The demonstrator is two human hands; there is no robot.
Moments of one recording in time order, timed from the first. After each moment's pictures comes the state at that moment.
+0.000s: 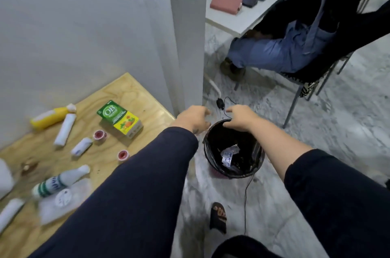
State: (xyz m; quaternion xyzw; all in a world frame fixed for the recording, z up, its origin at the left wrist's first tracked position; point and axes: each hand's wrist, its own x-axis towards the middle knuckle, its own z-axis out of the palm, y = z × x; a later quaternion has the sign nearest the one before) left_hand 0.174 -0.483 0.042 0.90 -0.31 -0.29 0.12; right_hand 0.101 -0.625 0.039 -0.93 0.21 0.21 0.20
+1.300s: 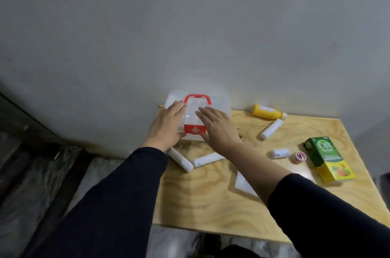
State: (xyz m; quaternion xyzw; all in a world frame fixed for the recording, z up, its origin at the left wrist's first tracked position) left_hand 0.138 0.110 0.073 0.99 0.09 0.02 0.11; right_hand 0.199 -0.054 0.067 -0.91 -0.42 -0.05 0.06
